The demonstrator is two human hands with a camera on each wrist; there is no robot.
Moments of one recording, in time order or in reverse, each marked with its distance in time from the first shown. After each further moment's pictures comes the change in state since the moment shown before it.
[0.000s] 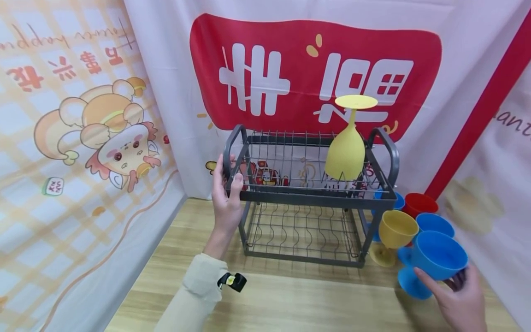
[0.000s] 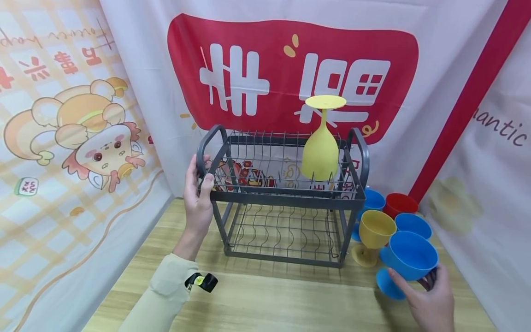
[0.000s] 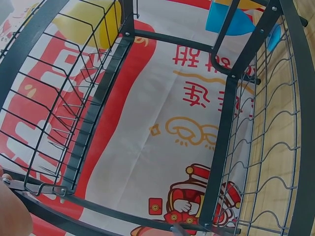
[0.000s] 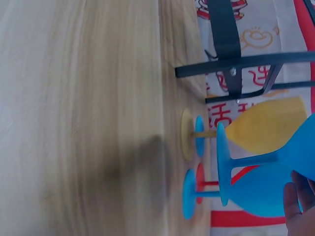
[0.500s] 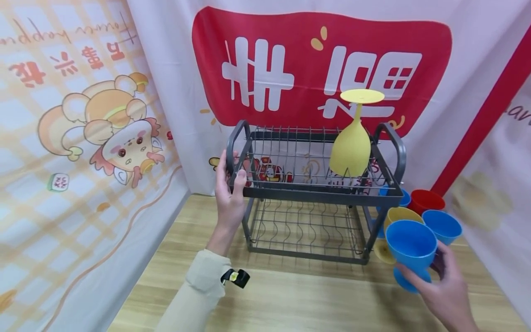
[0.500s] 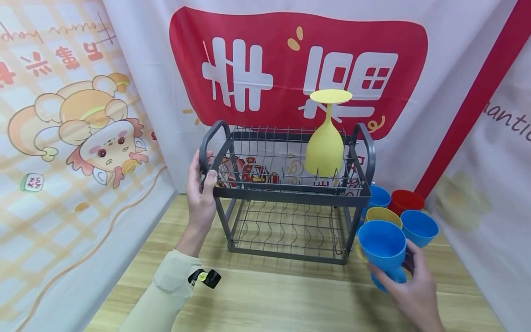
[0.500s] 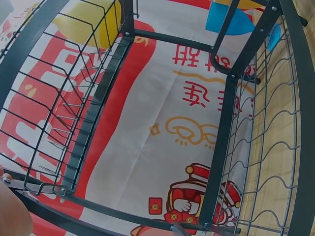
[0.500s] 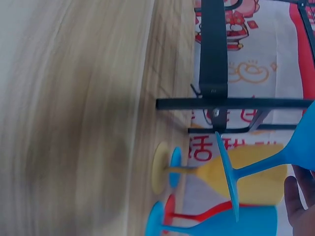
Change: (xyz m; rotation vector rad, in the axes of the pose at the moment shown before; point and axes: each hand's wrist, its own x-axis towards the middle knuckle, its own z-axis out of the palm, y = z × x) left_hand 0.001 0.000 0.000 0.005 -0.005 -0.016; right_hand -0.028 -0.025 0.026 -0.152 -0.010 -0.380
